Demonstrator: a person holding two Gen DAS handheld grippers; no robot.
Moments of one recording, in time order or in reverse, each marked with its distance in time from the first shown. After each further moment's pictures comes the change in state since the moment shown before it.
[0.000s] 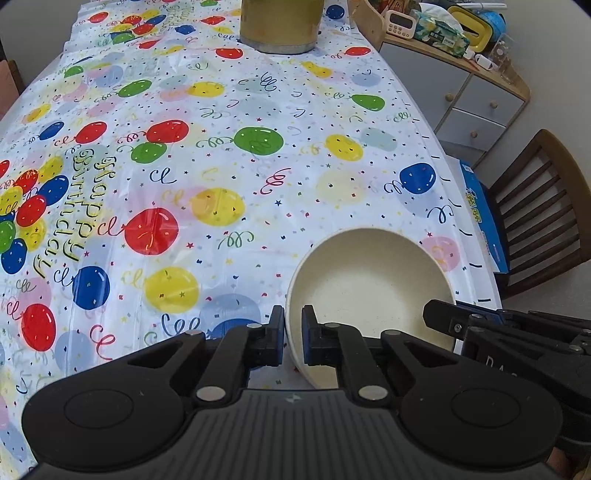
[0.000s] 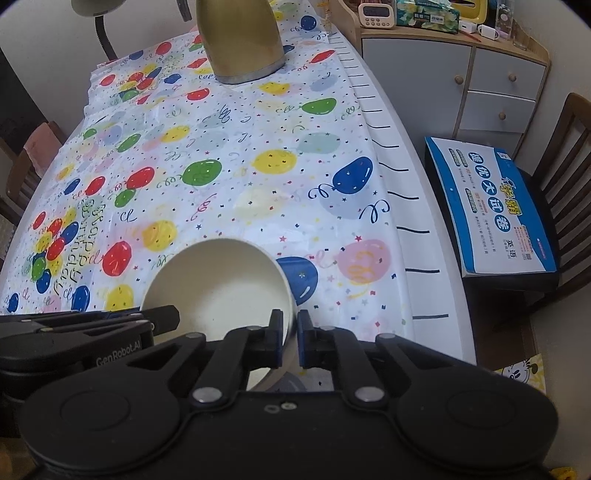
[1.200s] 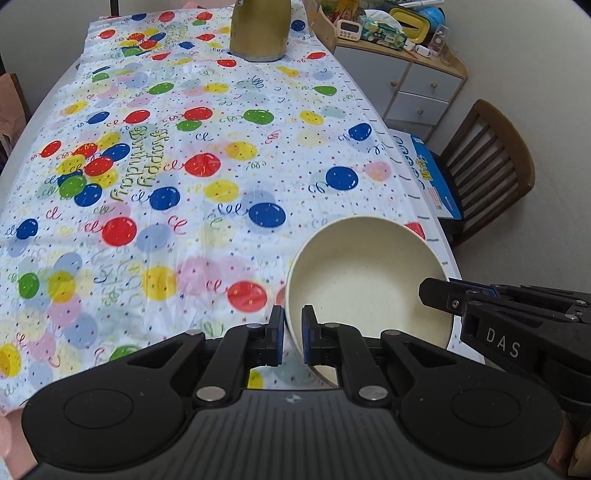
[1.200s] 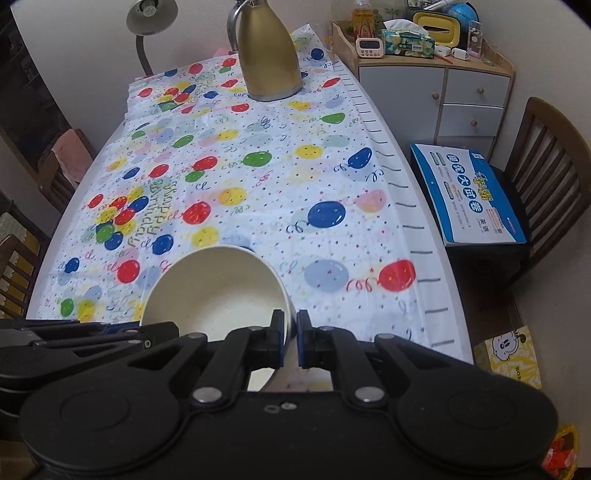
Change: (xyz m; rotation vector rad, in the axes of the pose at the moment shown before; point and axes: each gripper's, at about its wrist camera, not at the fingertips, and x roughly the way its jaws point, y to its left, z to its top) left arm -0.156 0.041 -0.117 0.108 -0.007 -0.083; right arm -0.136 0.065 -0.100 0.027 -0.069 -0.020
